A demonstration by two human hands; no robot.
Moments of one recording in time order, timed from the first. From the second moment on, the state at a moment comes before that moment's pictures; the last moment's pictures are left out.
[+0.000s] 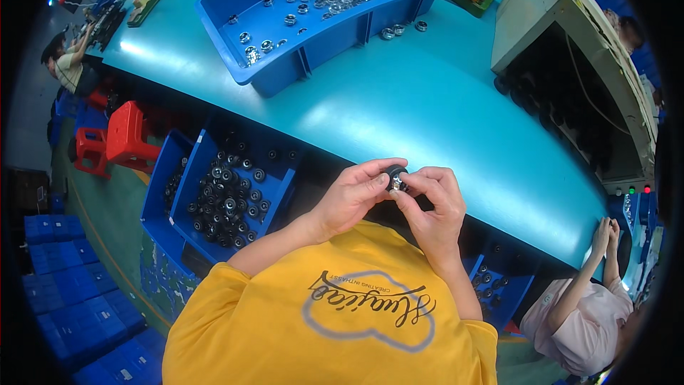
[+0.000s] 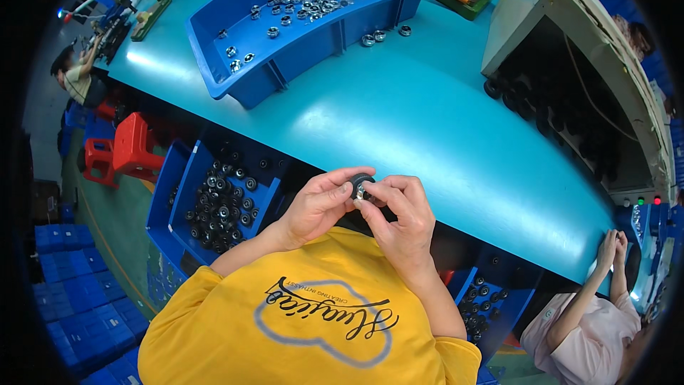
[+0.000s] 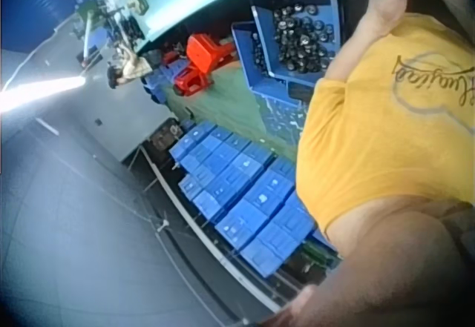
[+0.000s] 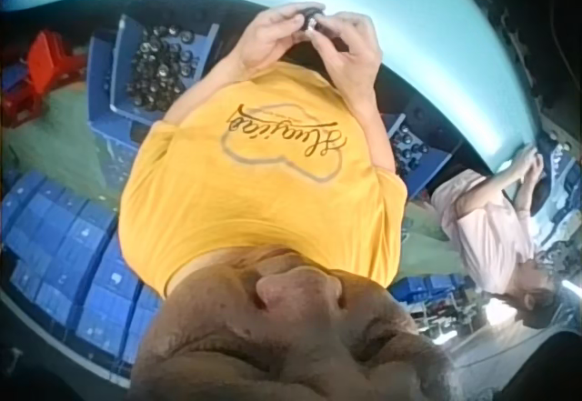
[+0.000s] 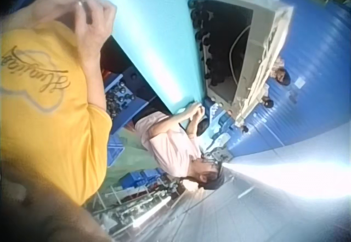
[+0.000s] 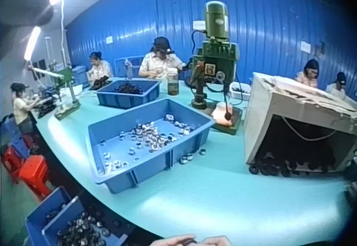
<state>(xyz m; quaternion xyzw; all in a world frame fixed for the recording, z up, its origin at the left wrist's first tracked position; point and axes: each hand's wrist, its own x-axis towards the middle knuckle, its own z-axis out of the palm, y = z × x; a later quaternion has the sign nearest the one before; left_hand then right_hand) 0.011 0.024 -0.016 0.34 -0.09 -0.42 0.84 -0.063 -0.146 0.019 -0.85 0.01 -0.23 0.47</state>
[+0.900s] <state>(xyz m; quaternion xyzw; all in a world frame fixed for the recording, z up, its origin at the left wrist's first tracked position) -0.005 0.020 -0.012 0.60 -0.19 -0.21 0.75 -0.066 -0.141 -0.002 -0.66 0.11 -0.07 0.74</state>
